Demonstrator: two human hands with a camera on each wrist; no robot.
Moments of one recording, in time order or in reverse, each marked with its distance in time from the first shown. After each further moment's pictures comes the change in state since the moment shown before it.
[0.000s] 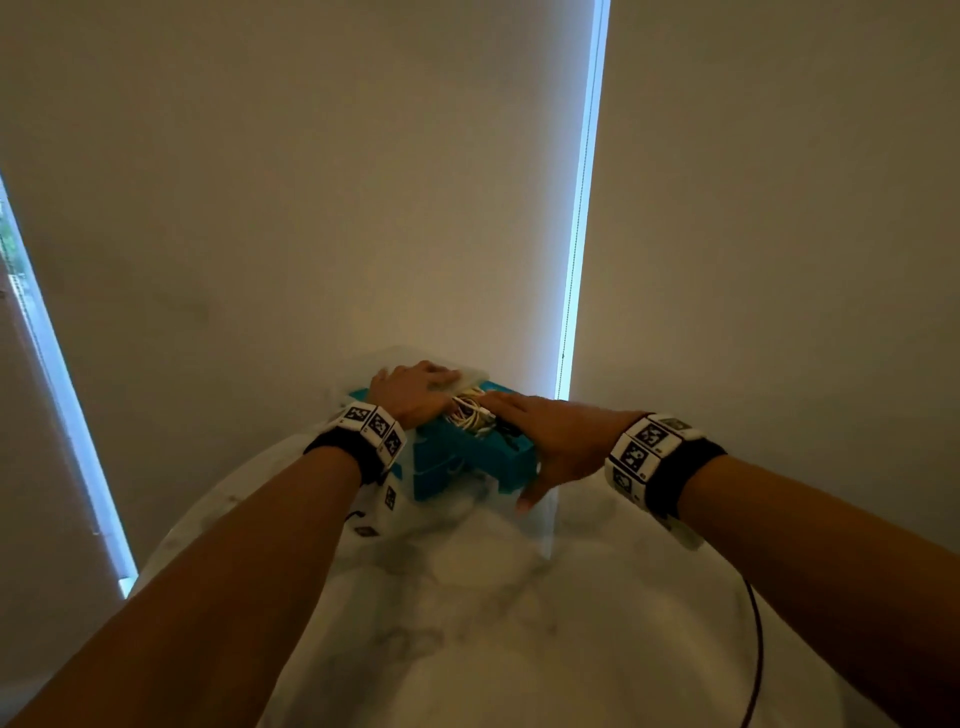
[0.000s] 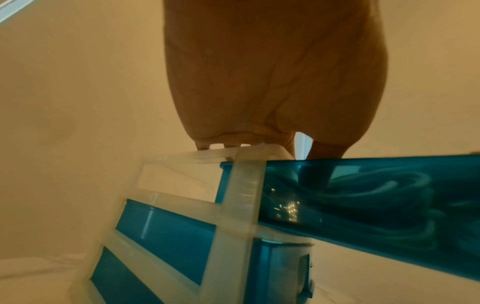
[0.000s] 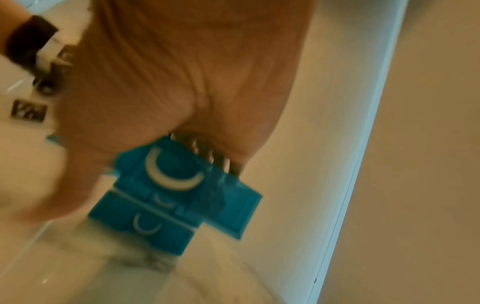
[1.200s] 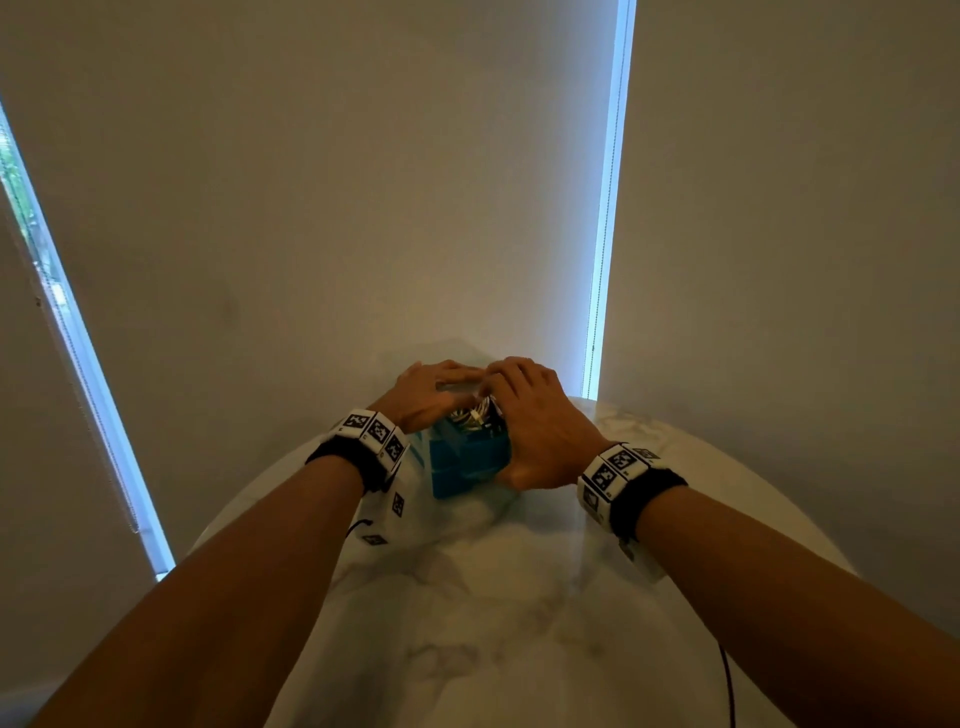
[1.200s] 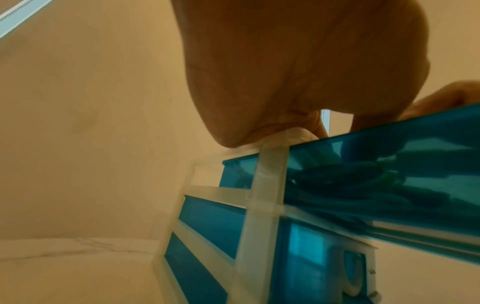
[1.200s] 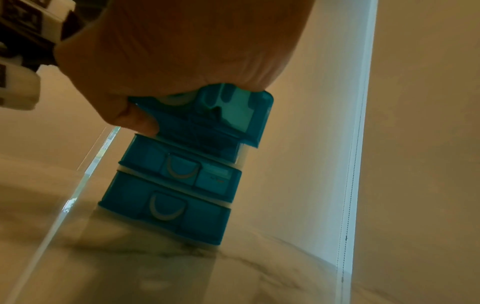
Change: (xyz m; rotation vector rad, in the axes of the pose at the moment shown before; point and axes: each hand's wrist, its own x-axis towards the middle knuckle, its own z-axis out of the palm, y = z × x) left_hand 0.009 -0.032 0.011 -0.322 0.005 0.140; right_hand 0.060 -0.021 0.039 -0.043 0.480 -0.051
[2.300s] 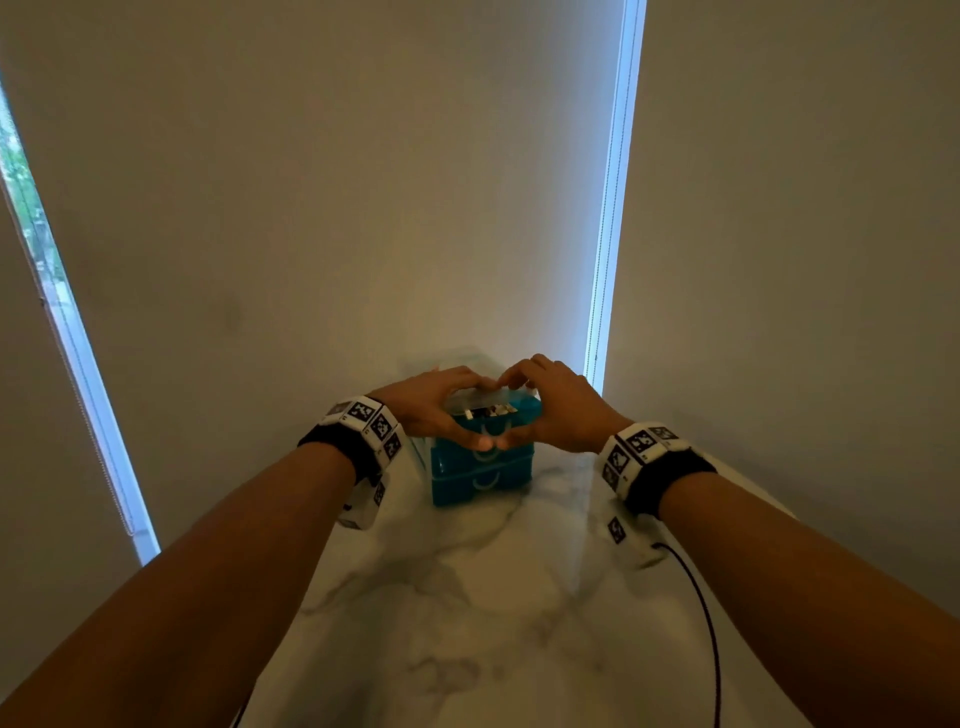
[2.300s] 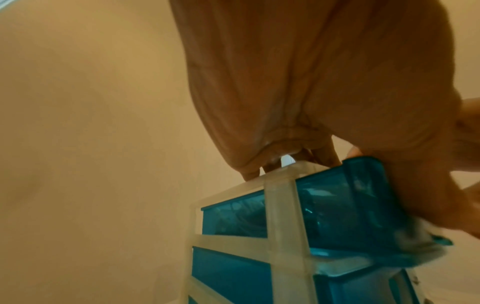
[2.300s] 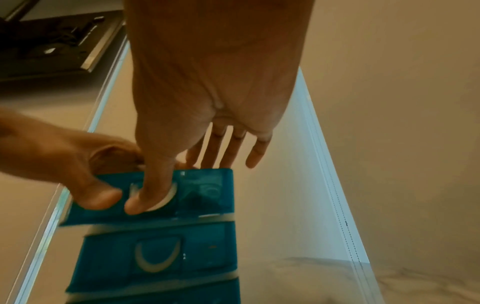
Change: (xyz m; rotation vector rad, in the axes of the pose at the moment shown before) left_hand -0.008 0.017 -0.023 0.081 -0.174 0.076; right_hand 0.016 0.035 -0.016 0.223 -0.087 0.335
